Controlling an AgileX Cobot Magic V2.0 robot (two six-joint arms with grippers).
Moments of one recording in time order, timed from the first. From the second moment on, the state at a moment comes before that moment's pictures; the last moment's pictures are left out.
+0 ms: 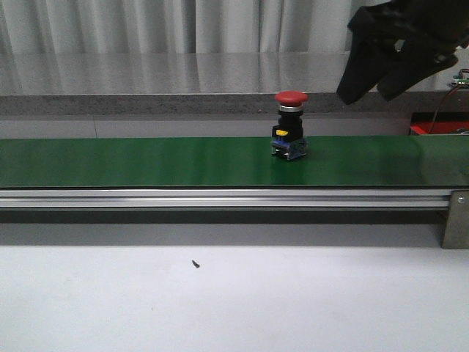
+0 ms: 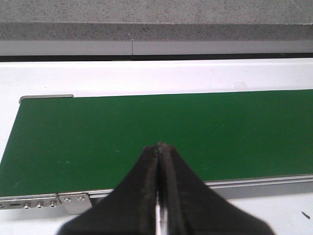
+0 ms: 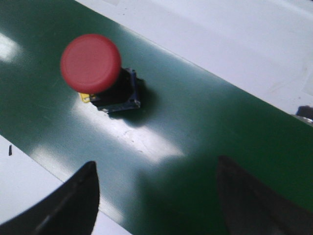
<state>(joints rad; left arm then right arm) 0.09 0.86 -0.69 -0.59 0.48 0.54 0.19 1.62 -1.23 0.44 0.68 -0.53</state>
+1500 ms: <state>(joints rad) 0.09 0.86 -0.69 -0.59 0.49 0.54 0.21 1.70 -1.25 0.42 0.51 -0.56</state>
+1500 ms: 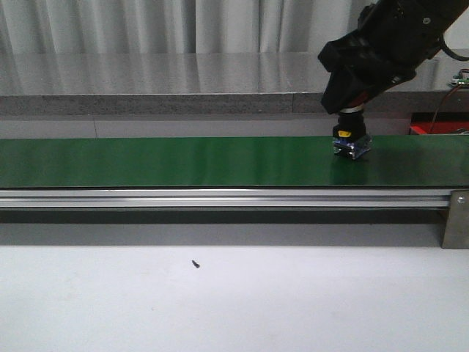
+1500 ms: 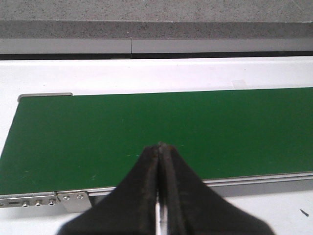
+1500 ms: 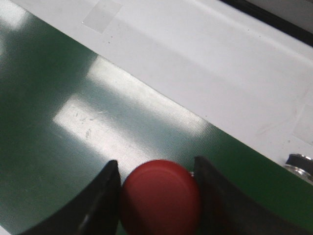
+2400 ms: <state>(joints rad) 0.09 0.86 -0.69 -0.59 0.49 0.54 -0.51 1.73 -1.45 0.65 0.71 -0.64</state>
